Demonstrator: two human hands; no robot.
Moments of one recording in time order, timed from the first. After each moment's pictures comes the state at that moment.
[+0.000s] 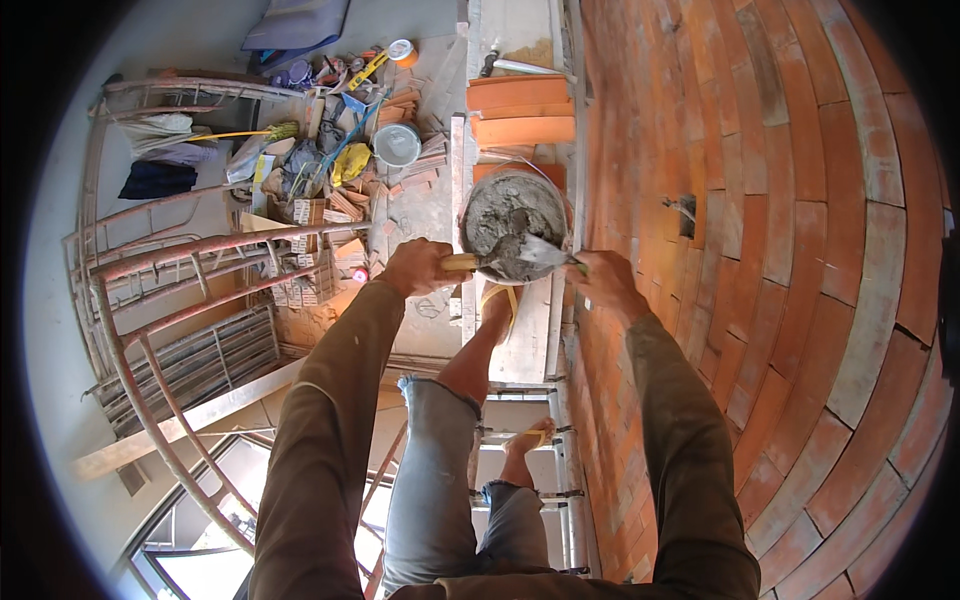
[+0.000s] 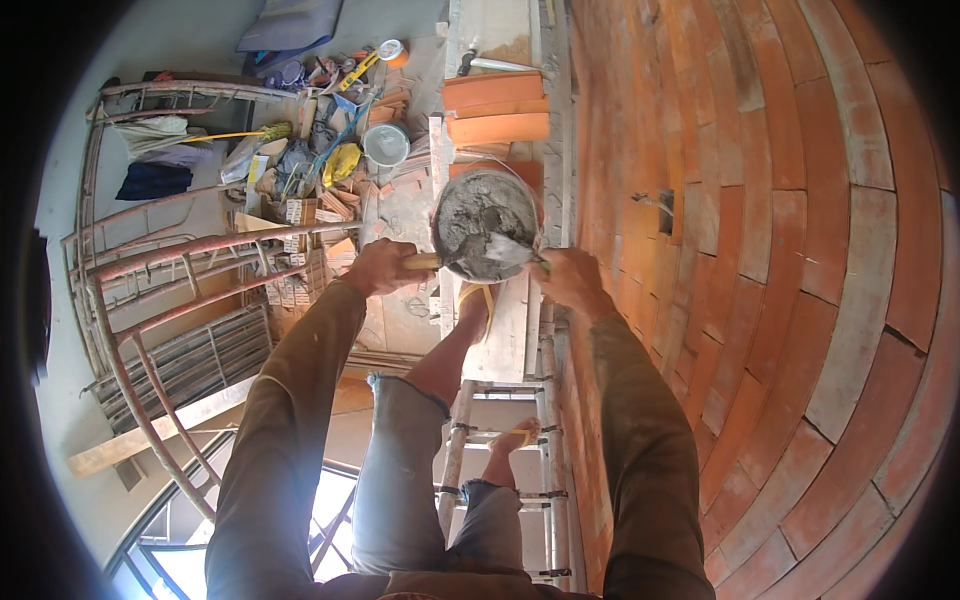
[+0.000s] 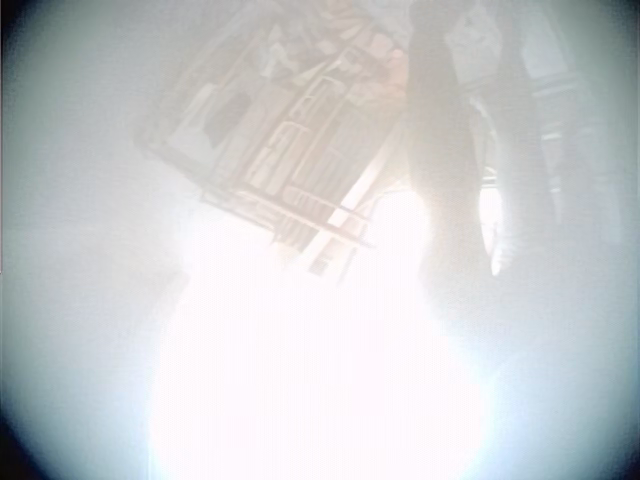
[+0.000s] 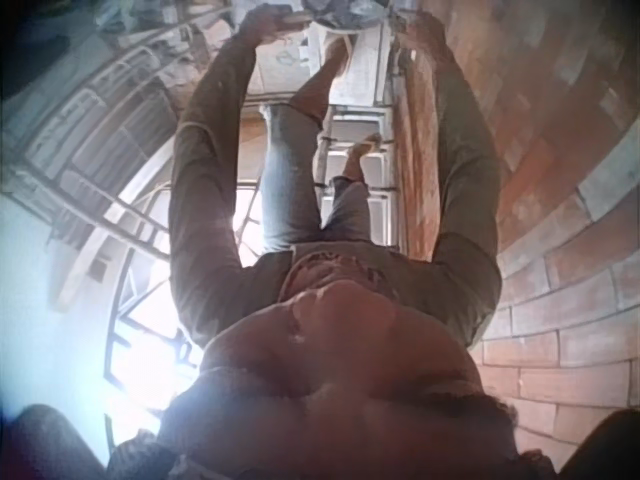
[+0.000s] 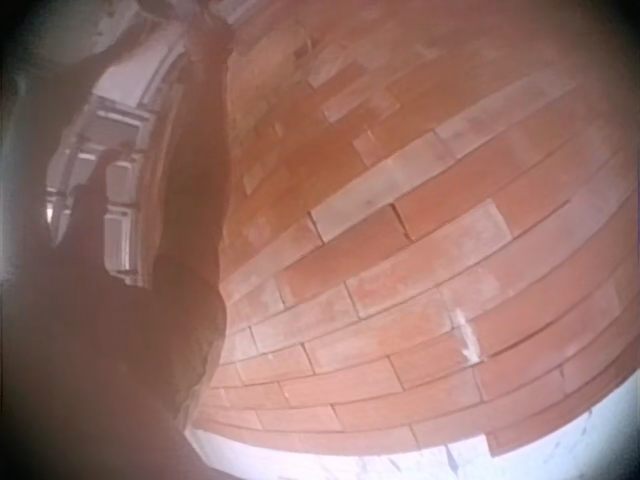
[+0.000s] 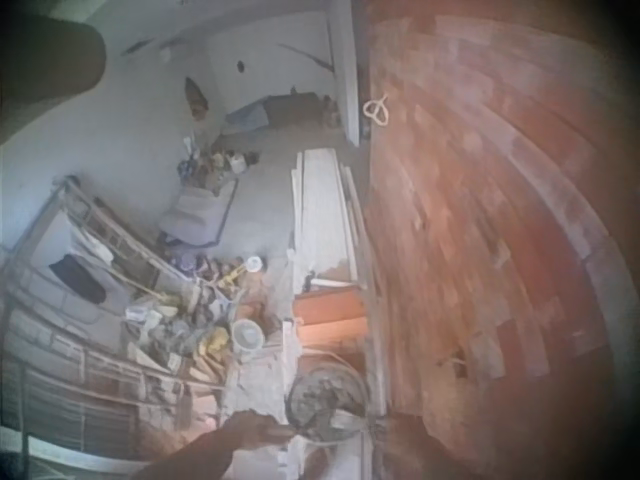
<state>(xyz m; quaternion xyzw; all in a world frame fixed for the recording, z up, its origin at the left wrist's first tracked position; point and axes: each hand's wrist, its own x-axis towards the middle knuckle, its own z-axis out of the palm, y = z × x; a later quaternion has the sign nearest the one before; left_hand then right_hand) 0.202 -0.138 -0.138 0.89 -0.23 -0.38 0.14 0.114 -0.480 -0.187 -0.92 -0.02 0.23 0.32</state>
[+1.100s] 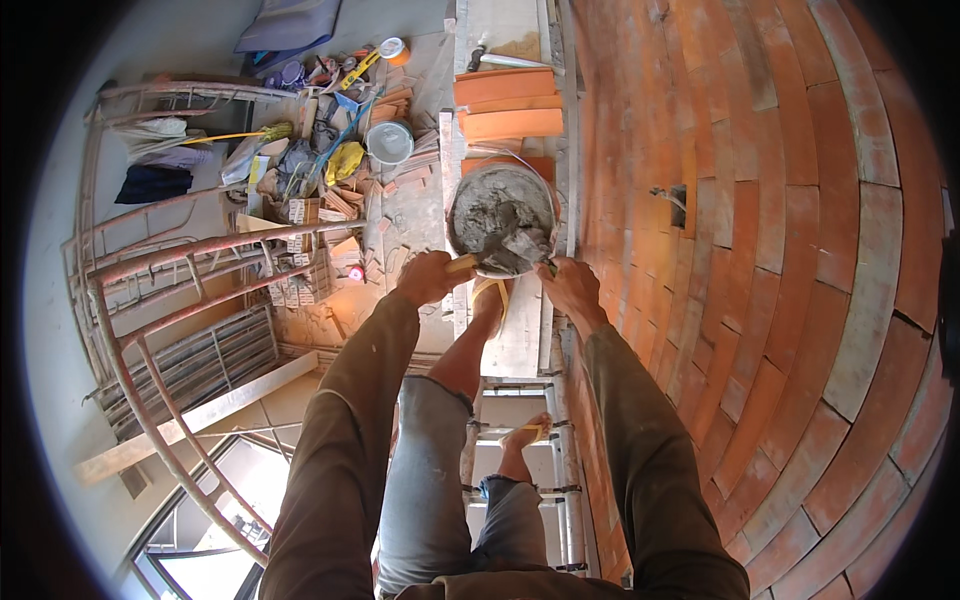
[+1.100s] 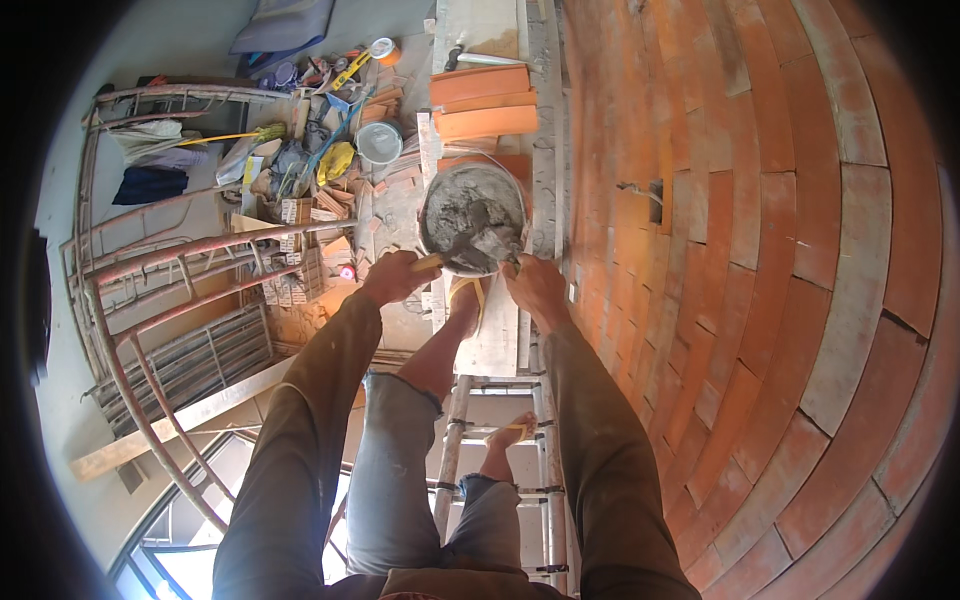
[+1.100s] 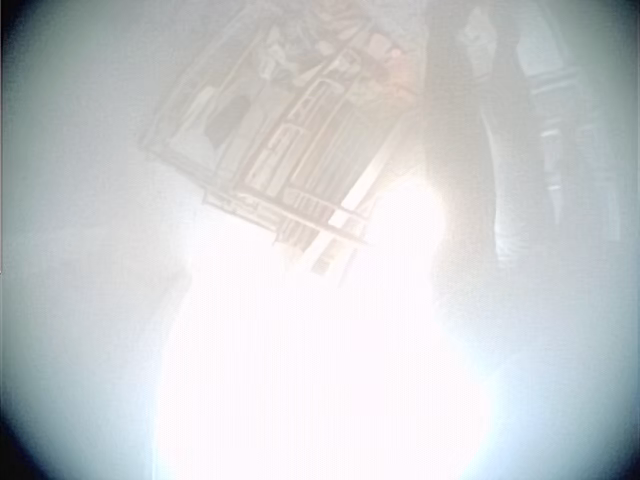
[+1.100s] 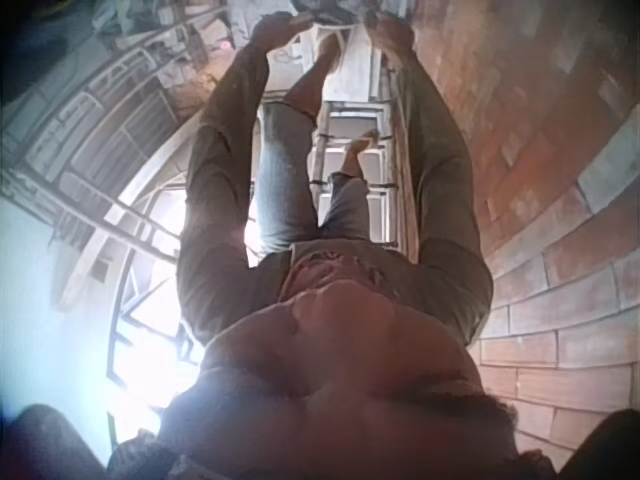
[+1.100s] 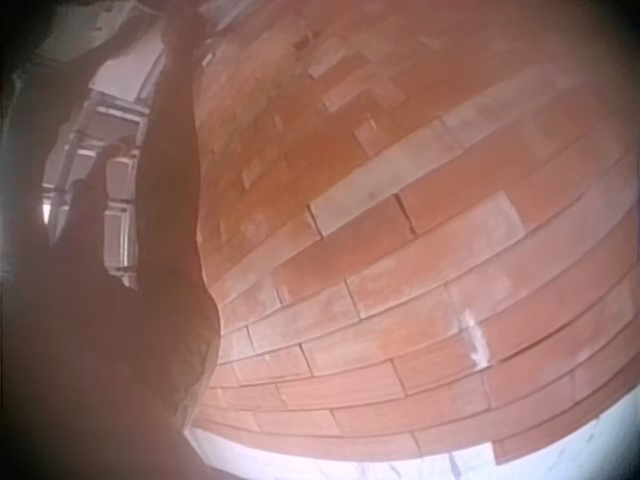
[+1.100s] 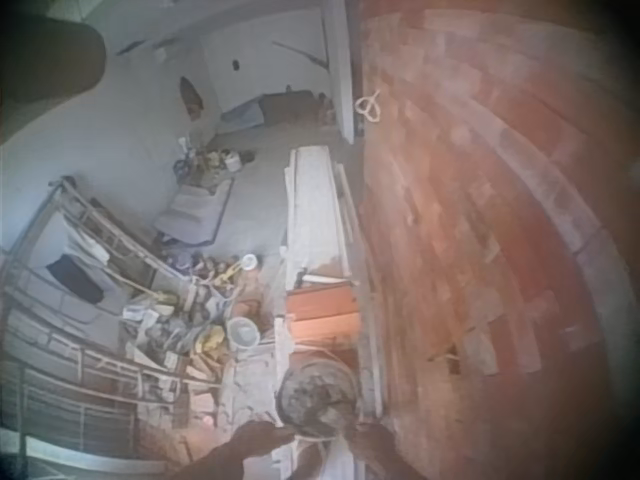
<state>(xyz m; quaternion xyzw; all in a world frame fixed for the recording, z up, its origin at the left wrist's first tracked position) 0.159 -0.163 -0.176 0.90 -0.08 -0.41 0.15 0.093 -0.435 -0.186 -0.89 0.17 0.30 0.29</state>
